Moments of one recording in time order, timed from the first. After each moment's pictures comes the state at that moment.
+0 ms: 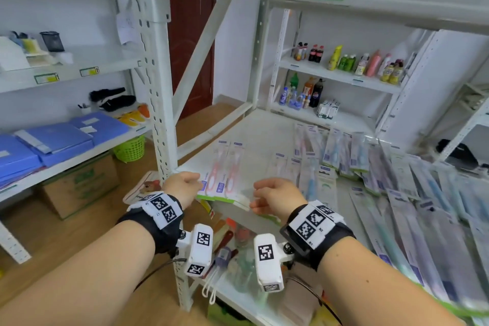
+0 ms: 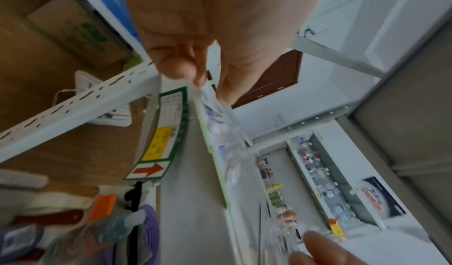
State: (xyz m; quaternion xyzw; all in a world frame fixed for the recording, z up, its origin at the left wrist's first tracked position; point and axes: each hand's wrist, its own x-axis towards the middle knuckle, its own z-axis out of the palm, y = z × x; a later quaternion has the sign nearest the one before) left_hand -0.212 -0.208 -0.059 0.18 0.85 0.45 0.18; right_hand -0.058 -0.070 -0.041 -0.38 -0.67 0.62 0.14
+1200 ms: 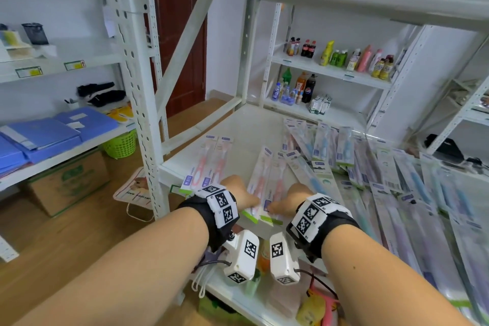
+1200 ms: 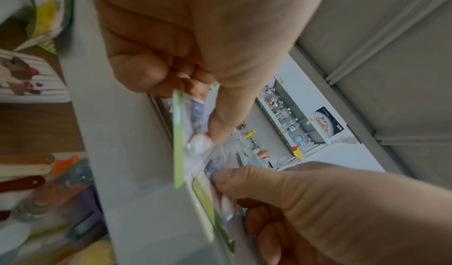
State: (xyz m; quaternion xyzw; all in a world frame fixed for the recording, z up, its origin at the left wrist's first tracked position) left_hand -0.129 -0.118 -0.047 0.37 0.87 0.19 0.26; right_hand -0.018 -0.023 -0.029 -0.49 -0.83 0.22 -0.12
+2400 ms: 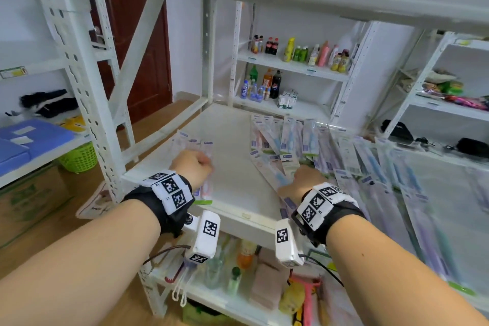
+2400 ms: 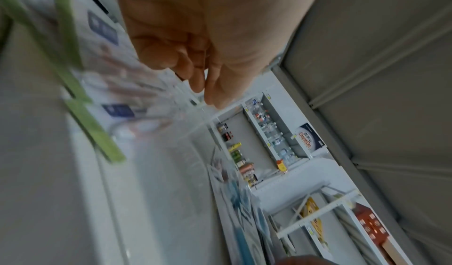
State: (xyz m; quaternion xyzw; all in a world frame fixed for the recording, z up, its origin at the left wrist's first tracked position) left_hand -0.161 -0.121 -0.023 0.38 0.85 0.34 0.12; right_hand 0.028 0.029 -0.023 -0.56 -0.82 0.13 -0.04
